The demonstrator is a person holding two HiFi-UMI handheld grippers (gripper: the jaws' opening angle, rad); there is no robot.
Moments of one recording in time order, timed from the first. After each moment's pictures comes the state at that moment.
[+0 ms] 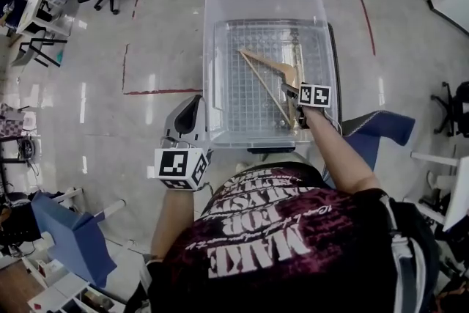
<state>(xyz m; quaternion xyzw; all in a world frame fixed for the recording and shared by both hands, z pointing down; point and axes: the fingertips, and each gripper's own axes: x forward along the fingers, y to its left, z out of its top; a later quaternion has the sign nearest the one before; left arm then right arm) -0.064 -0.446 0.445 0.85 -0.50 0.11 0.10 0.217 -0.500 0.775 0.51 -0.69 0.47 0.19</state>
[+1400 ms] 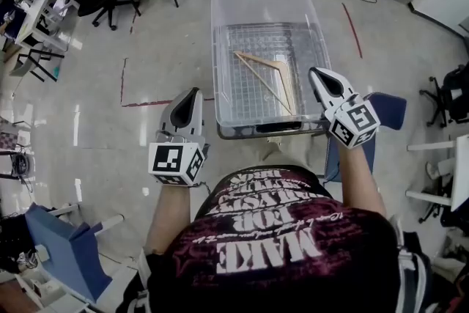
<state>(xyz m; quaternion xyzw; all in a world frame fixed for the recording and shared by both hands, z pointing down) -0.113 -0.377 0.390 0.88 -0.47 0.05 0.06 0.149 -0.381 0.409 0.49 -0.87 0.05 0.05</state>
